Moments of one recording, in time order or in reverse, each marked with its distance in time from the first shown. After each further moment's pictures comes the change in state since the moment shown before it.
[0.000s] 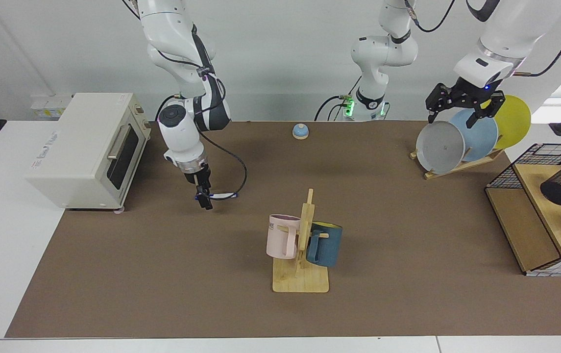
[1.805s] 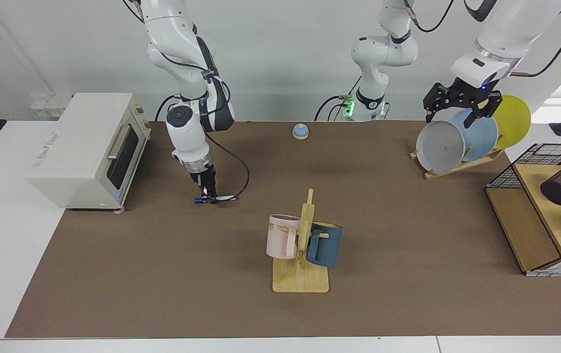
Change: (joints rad) left arm -0.002 0.000 -0.009 0.000 -0.001 -0.004 -0.003; right arm 0.029 0.004 -0.001 -0.038 0.004 0.070 0.144
